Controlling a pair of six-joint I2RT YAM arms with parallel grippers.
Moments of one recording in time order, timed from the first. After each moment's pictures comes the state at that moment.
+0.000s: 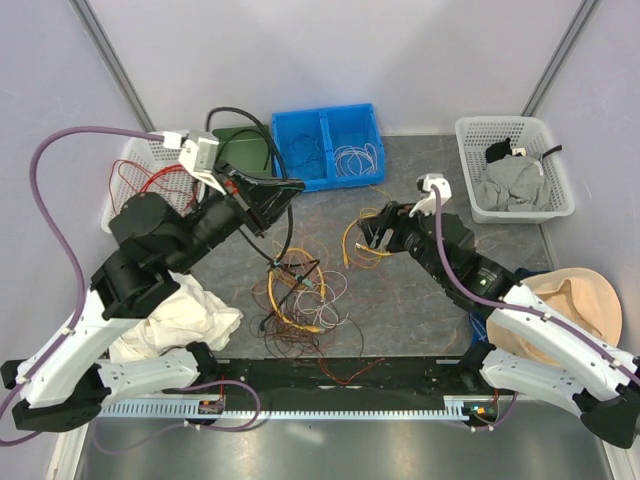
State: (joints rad) left arm -0.94 0.93 1.44 -0.30 -0.08 -0.42; right arm 0.80 0.93 0.91 -0.17 0.30 0.54
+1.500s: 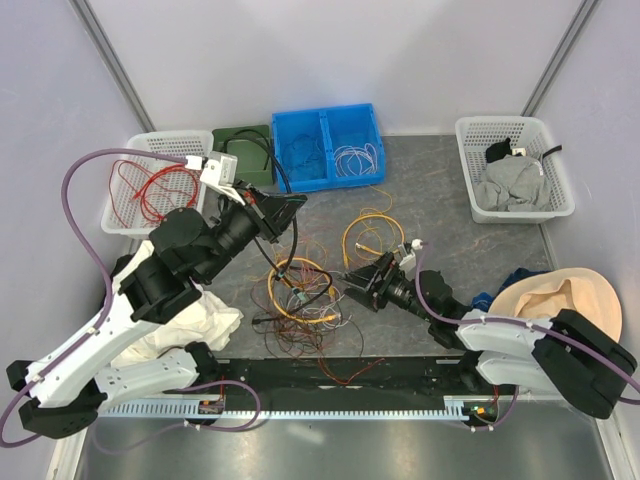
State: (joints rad) left arm -0.93 0.89 1.20 -0.22 -0.23 -0.49; right arm 0.80 1.14 0.20 0.81 -0.16 1.39
